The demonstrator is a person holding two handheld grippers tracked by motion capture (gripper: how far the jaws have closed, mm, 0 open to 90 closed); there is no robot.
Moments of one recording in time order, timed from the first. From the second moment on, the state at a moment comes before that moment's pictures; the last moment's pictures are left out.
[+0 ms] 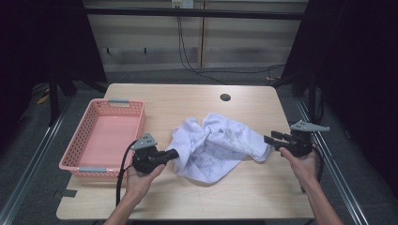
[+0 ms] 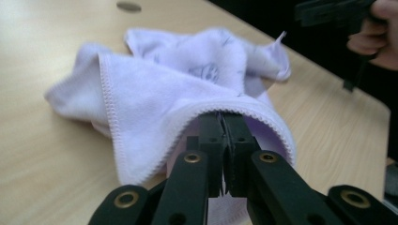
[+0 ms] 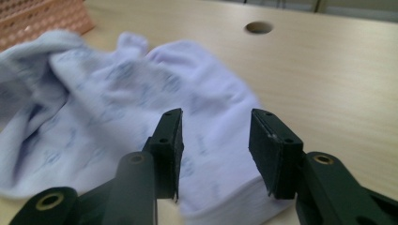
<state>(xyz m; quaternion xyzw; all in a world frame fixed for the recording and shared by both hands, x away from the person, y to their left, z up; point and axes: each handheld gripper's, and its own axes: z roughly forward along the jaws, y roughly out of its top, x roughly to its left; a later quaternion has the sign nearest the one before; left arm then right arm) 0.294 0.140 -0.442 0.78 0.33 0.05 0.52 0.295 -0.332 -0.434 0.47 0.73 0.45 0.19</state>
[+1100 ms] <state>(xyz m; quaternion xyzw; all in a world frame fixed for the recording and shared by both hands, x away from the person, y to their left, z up) 0.277 0.161 -0.468 0.81 0.34 0.04 0.48 0.286 -0.121 -0.472 0.32 0.82 0.47 0.04</state>
